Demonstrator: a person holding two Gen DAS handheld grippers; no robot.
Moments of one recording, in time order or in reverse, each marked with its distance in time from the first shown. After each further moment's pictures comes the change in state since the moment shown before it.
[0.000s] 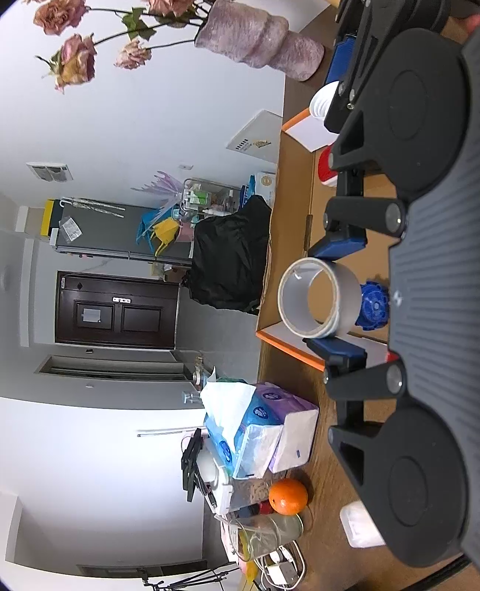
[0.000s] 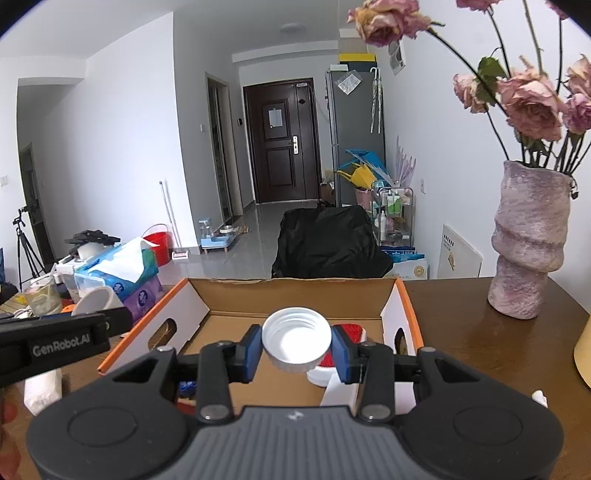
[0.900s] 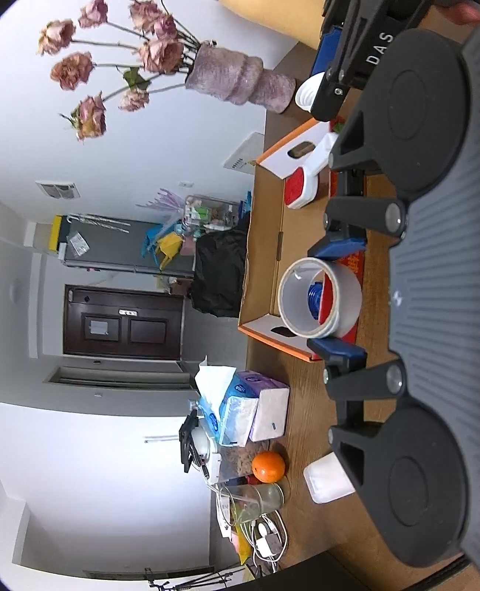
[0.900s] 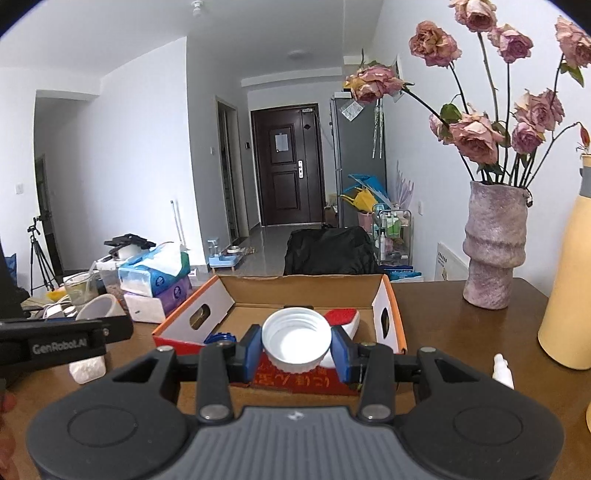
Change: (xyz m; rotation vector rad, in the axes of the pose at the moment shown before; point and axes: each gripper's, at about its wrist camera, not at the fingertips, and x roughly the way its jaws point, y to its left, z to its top) left arm -0.107 0.019 -0.040 0.020 -0.018 -0.042; right arm -0.119 0.013 -0.046 -0.017 -0.087 0.008
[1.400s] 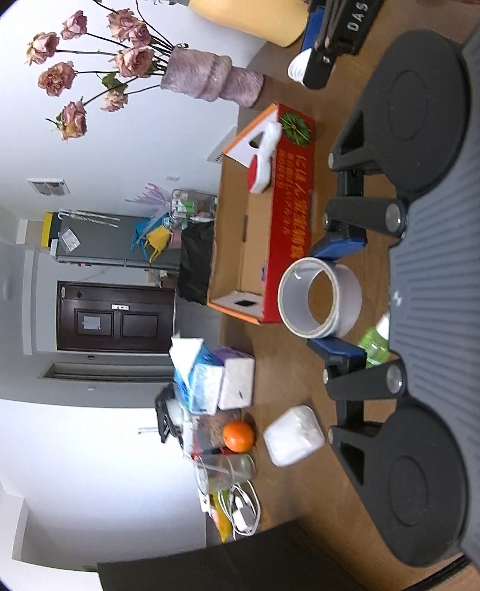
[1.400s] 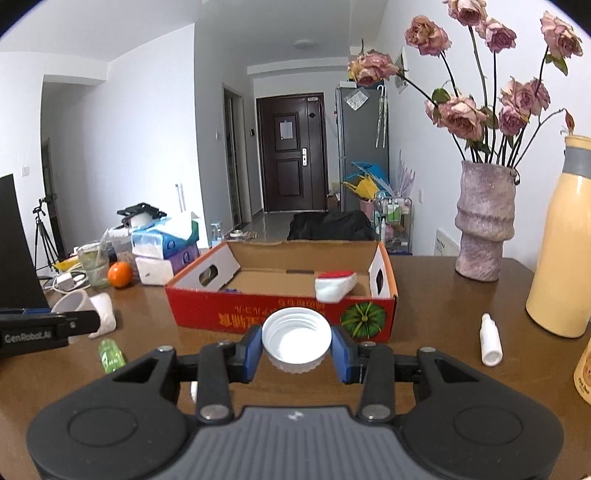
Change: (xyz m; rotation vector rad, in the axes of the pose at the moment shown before) left arm -0.049 0.031 -0.051 0.020 0.017 0.015; right arm -0.045 0.003 -0.047 -0.022 0.032 0.005
